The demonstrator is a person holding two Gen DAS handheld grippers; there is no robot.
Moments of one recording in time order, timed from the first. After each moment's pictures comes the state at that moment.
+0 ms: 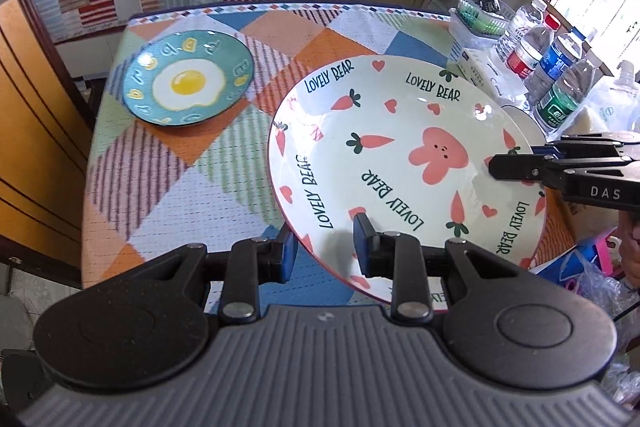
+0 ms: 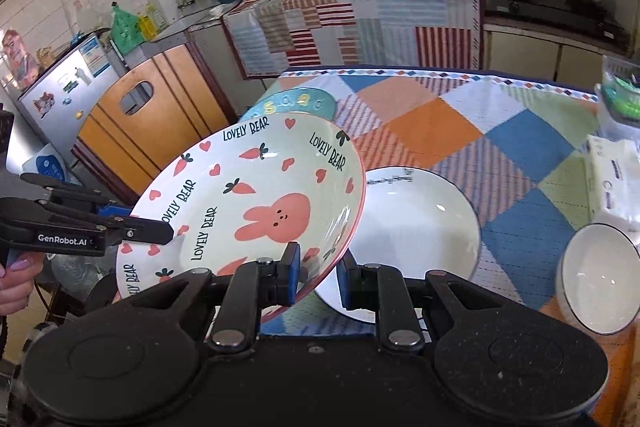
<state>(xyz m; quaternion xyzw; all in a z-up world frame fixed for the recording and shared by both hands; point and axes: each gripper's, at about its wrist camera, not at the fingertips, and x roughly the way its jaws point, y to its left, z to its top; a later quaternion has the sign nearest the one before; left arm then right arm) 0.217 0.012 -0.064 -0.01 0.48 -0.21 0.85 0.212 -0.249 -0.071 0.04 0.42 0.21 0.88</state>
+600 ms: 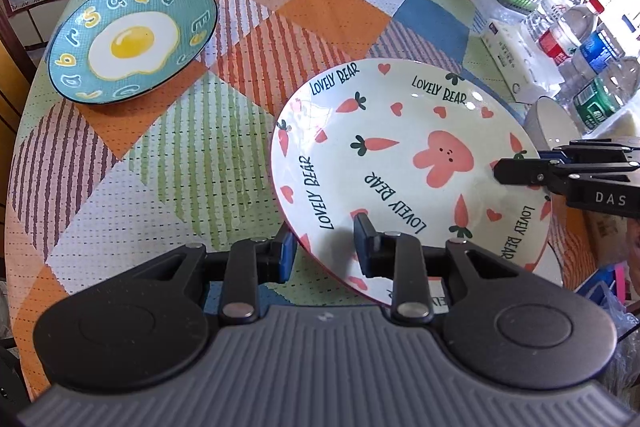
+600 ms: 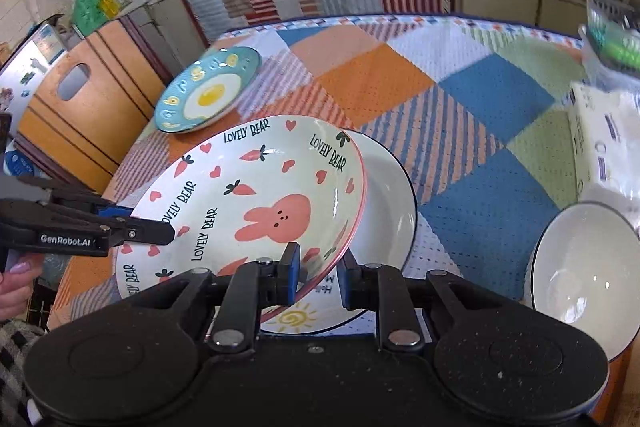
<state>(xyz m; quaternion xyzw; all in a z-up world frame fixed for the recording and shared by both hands) 0.283 -0.038 -0.147 -0.03 0.53 -0.20 0.82 0.276 -0.285 -0.140 0.05 0.49 0.18 0.85</state>
